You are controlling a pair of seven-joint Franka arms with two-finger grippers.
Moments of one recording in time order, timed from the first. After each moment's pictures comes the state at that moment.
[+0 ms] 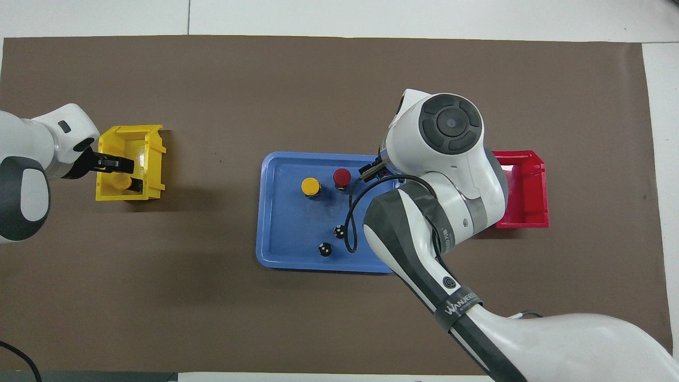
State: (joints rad) left arm -0.11 0.08 0.09 -2.10 -0.02 2.26 0.19; right arm 0.40 0.29 0.08 -1.80 0.02 2.19 -0.03
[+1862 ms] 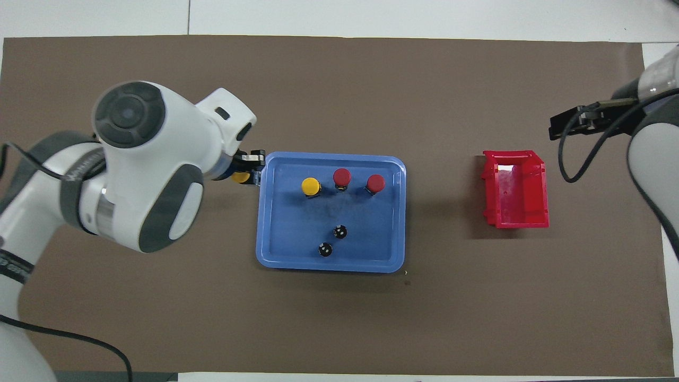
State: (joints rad) left arm -0.59 0.14 0.05 -1.87 -0.03 2.09 -0.50; right arm -0.06 0.09 0.03 -1.59 0.02 1.68 -0.03
